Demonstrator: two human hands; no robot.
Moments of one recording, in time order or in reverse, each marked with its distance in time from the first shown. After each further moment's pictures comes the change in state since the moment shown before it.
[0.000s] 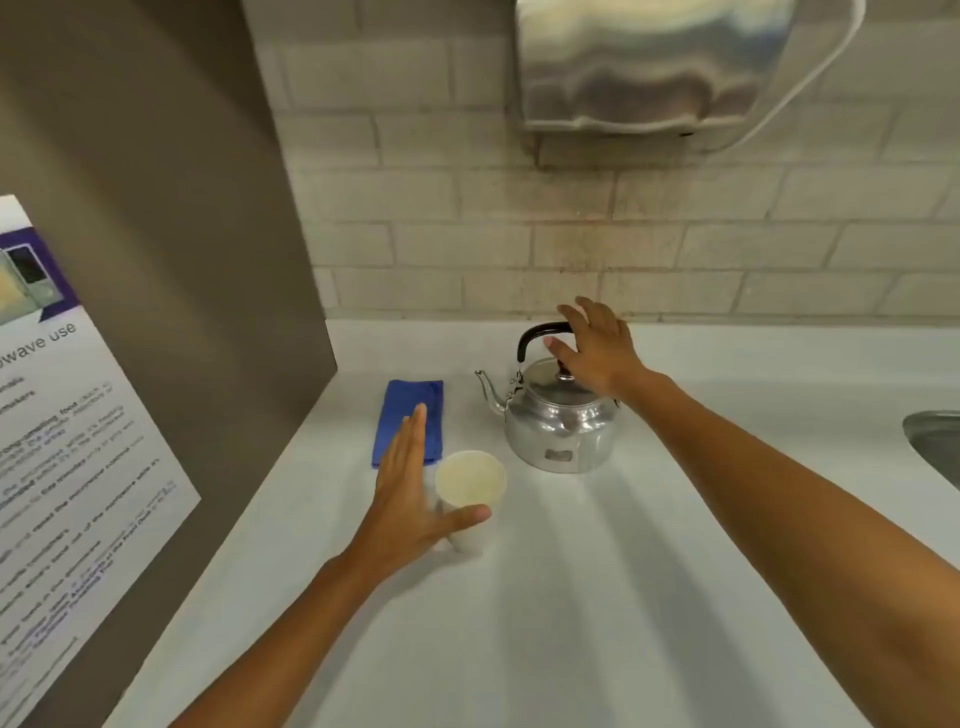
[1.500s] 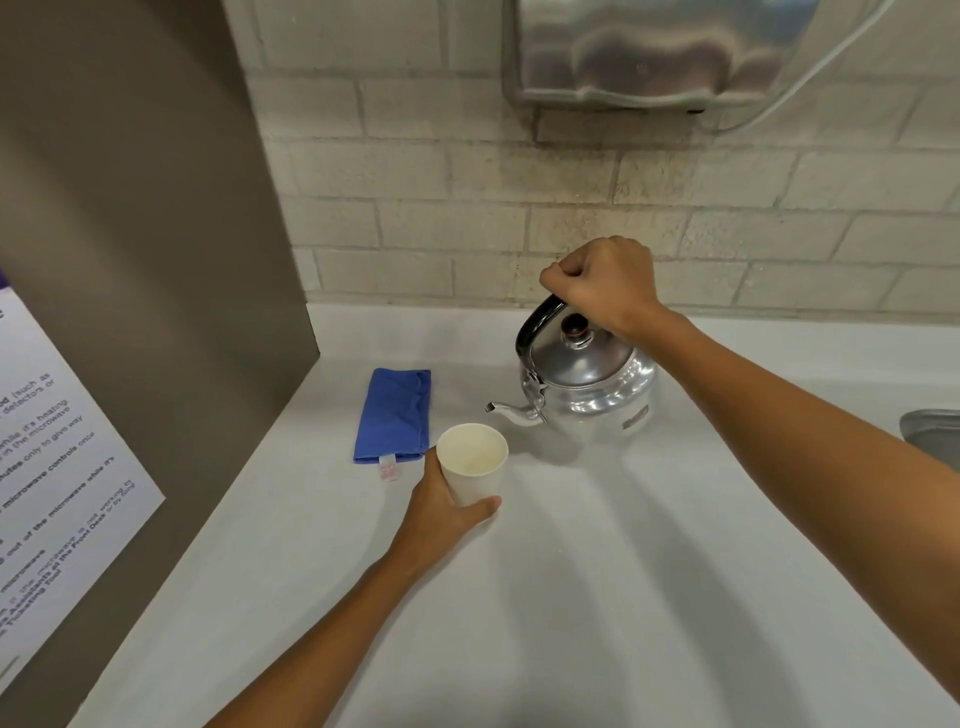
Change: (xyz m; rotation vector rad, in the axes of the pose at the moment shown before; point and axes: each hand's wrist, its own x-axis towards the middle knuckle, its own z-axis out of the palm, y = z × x) left_hand 0.027 -0.022 0.066 -0.326 0.044 -0.273; right_hand 0.014 -0.030 -0.060 0.077 0.427 -0.238
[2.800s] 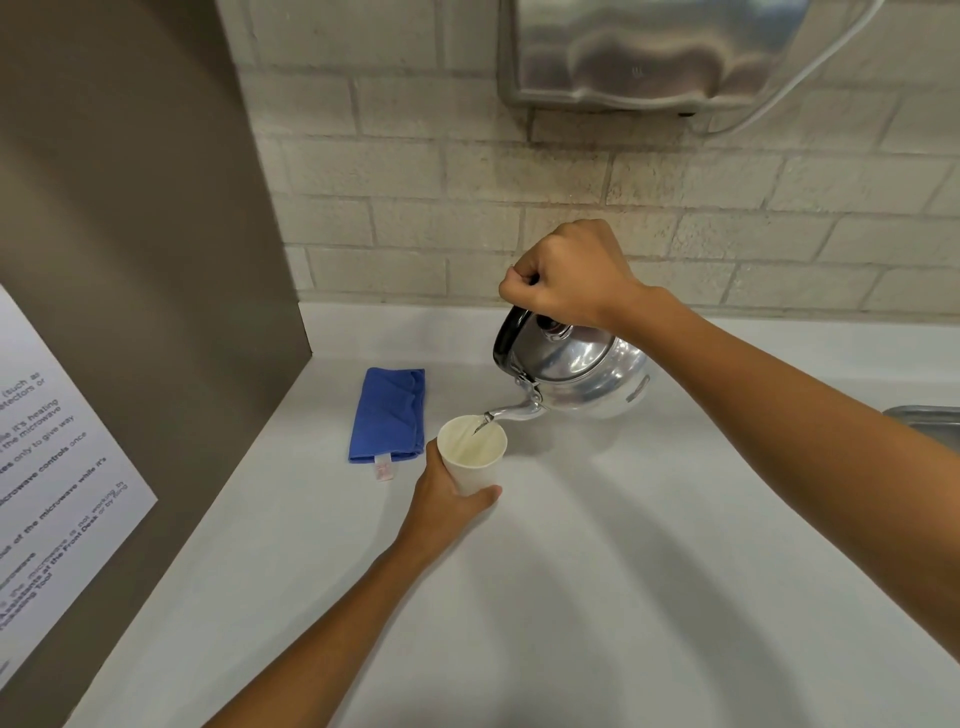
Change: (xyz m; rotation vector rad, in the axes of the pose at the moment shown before) left_hand 0.008 0.005 0.008 -0.001 0.026 0.011; right_hand 0.001 -0.049 -0.022 -0.268 -0.141 -0.308
